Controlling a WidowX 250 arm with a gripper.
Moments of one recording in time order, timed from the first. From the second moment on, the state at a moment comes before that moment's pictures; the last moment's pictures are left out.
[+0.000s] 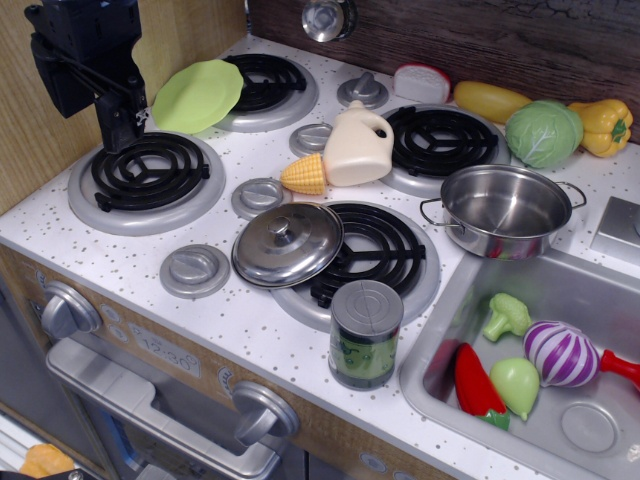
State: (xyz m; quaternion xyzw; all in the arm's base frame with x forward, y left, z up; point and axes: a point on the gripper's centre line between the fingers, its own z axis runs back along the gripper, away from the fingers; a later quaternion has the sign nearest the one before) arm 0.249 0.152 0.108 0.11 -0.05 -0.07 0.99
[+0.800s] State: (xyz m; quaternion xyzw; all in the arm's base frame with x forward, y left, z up) arm 0.283 0.068 0.099 0.05 -0.08 -0.07 0.99
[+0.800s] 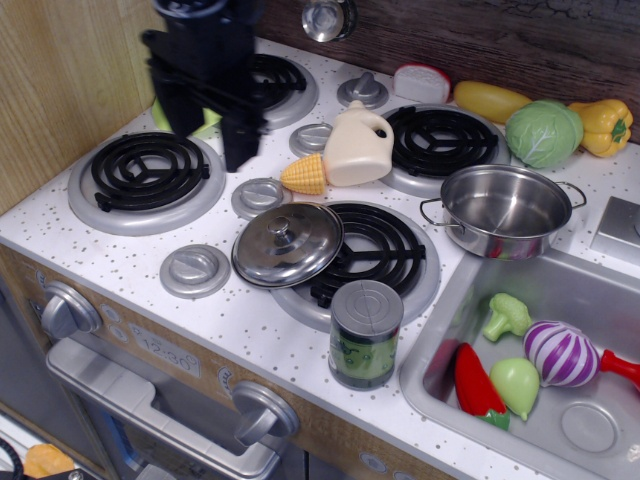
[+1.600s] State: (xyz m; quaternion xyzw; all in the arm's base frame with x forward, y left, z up) arm 0.299 0.046 0.040 -0.03 -0.13 -0.05 0.99
